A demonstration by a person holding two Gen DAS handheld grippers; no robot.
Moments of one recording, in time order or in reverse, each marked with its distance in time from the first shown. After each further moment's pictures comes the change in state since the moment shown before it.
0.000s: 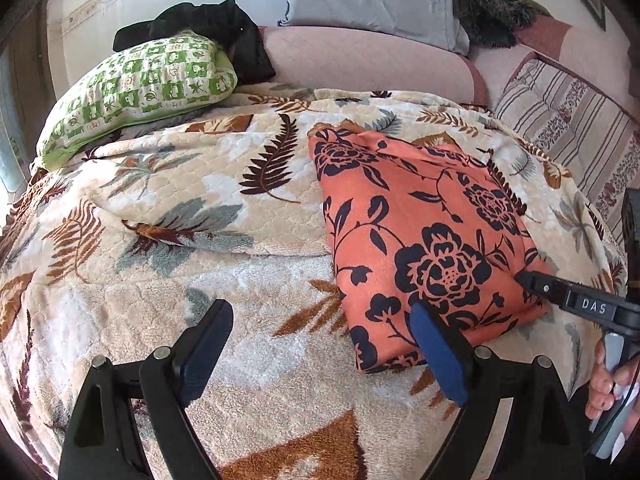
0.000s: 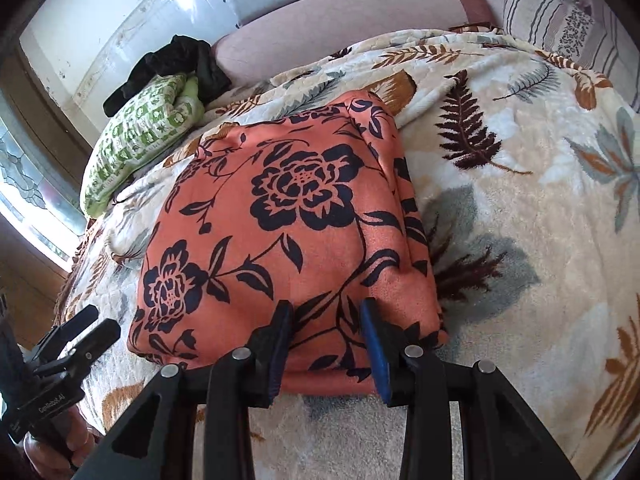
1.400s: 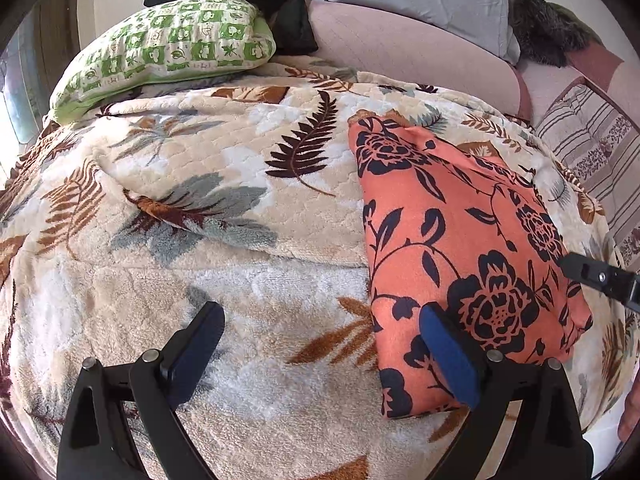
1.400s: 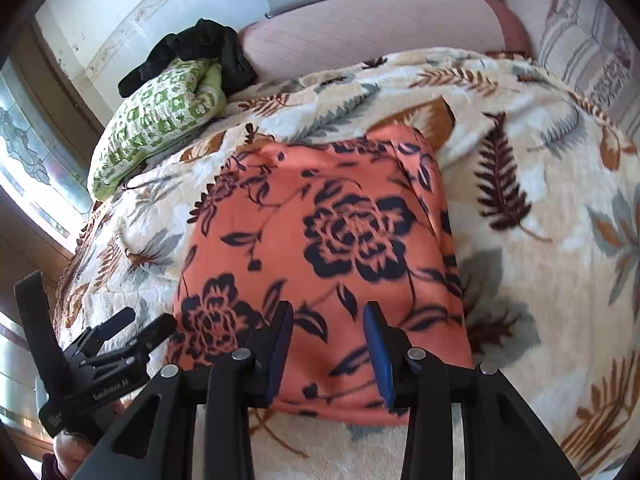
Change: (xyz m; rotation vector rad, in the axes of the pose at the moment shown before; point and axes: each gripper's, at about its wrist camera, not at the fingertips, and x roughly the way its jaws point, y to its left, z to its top) left arm 0.042 0.020 0.015 -0.148 0.090 0.051; right arm -0.007 0.051 0.050 -0.114 0.037 -0.029
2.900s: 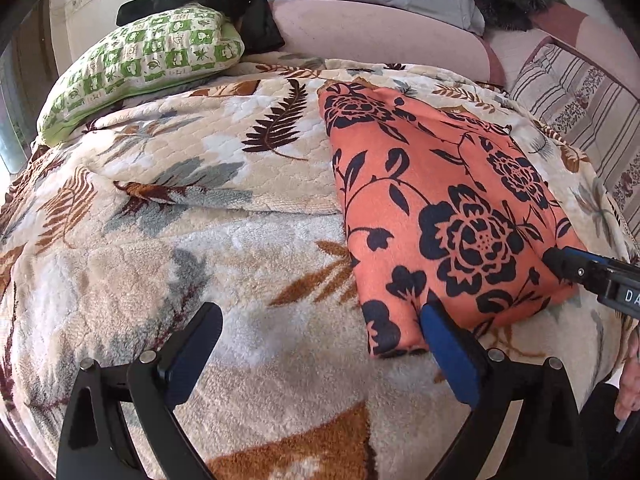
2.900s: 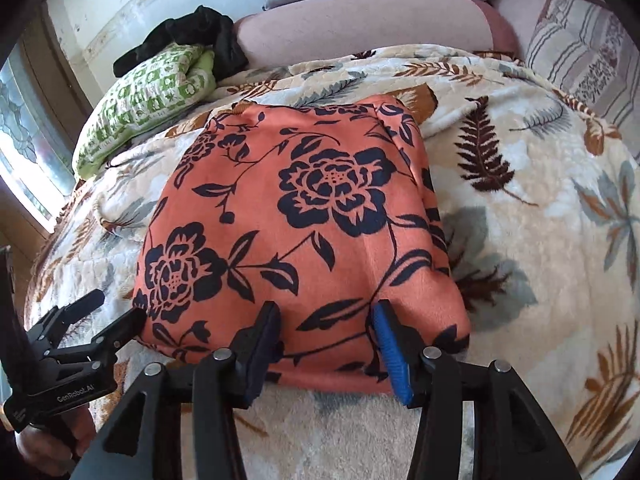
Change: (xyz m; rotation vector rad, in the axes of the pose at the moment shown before) left arm -0.016 -0.018 -0.040 0.137 -0.003 0.001; right arm 0.010 -0.016 -0.055 0.004 -0.016 -0.063
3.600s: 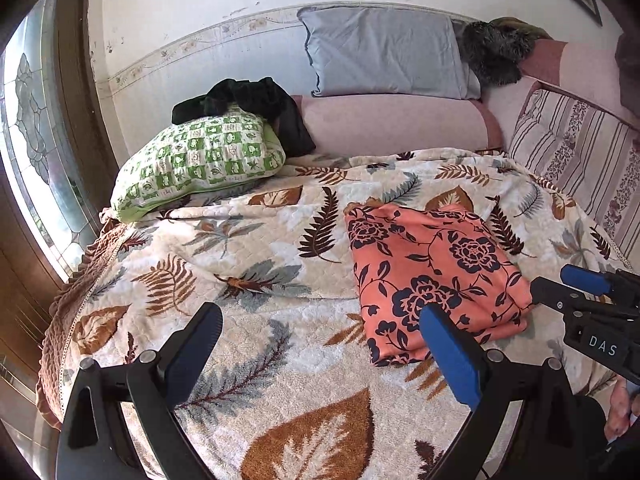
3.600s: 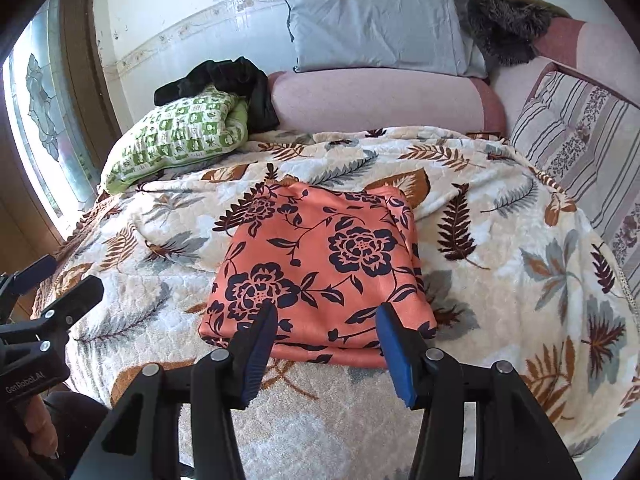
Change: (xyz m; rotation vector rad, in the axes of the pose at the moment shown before) left arm -0.152 -0.016 0.020 0.041 -0.259 0.157; right arm -0.113 0.059 -0.005 -0.116 -0.201 -0.082
